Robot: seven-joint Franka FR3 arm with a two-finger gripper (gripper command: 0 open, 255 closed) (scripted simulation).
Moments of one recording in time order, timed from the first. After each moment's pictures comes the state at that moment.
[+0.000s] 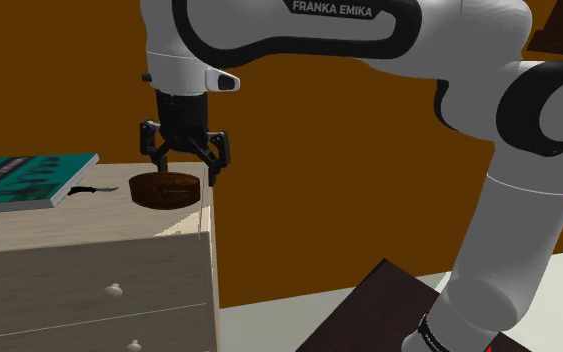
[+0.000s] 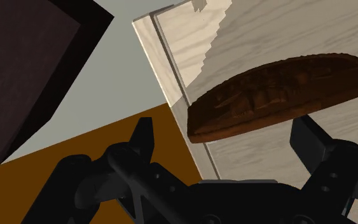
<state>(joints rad) -0.06 0.16 0.83 -1.48 -0.13 1.64 1.63</state>
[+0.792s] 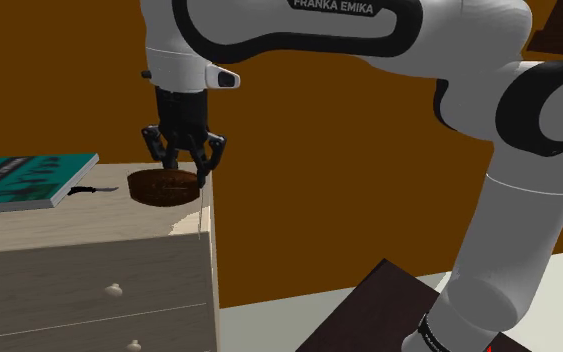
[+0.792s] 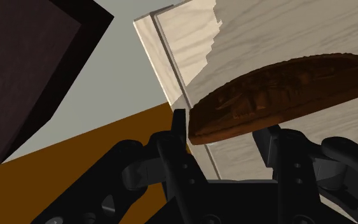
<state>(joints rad) -0.06 0.16 0.83 -1.47 -0.13 1.63 1.63</state>
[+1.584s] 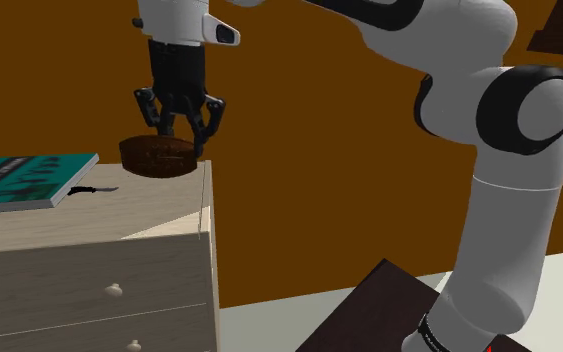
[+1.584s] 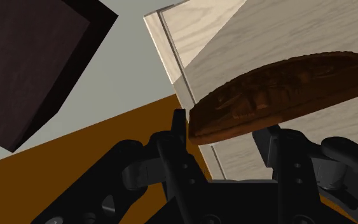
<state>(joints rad) 0.02 0.26 0.84 -1.21 -0.21 1.43 1.67</state>
